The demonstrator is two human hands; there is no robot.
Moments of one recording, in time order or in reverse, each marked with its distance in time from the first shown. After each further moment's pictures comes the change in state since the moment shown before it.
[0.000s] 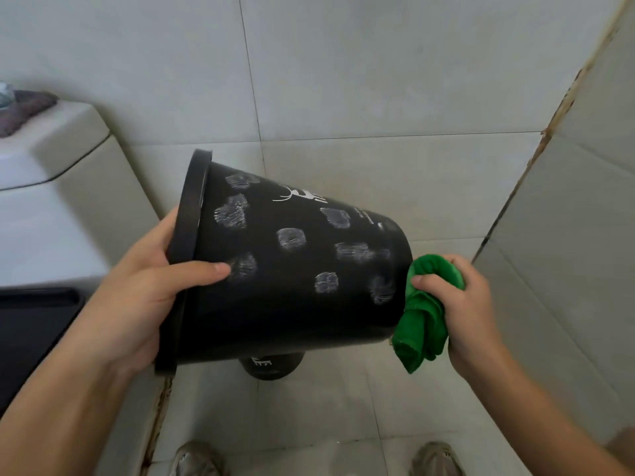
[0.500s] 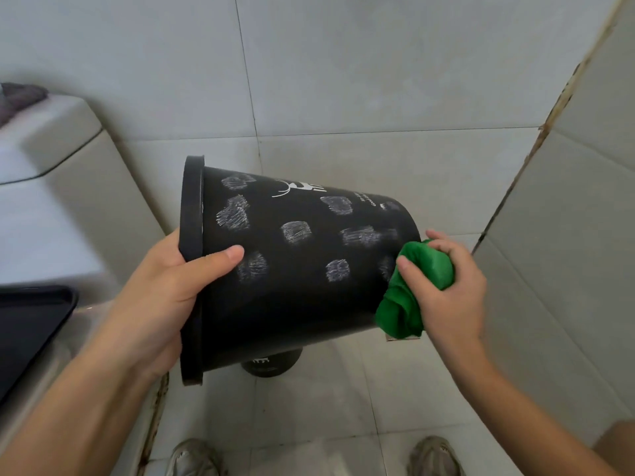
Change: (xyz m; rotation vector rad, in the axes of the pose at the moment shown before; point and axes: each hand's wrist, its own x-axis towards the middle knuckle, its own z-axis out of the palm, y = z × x) left_hand -0.003 -0.011 0.015 -0.080 0.051 -0.088; right_hand 0.000 0.010 0.008 -0.338 0.157 -0.356
